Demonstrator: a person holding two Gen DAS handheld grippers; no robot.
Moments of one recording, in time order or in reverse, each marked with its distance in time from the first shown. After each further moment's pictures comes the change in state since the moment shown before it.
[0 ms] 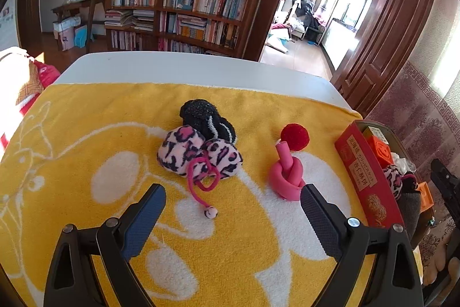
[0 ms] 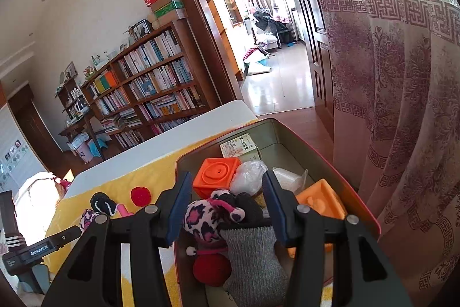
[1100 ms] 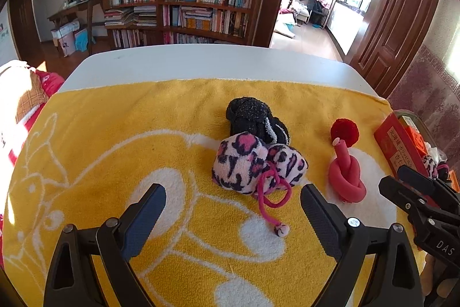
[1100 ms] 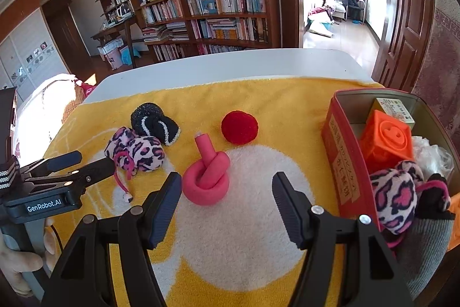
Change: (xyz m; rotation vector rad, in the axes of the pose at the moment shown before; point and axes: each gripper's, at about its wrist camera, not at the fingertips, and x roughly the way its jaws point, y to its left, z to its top) left arm 0.031 0.040 0.020 0.091 0.066 0.054; right arm 0.093 0.154 -0.063 -0.328 0.336 0.116
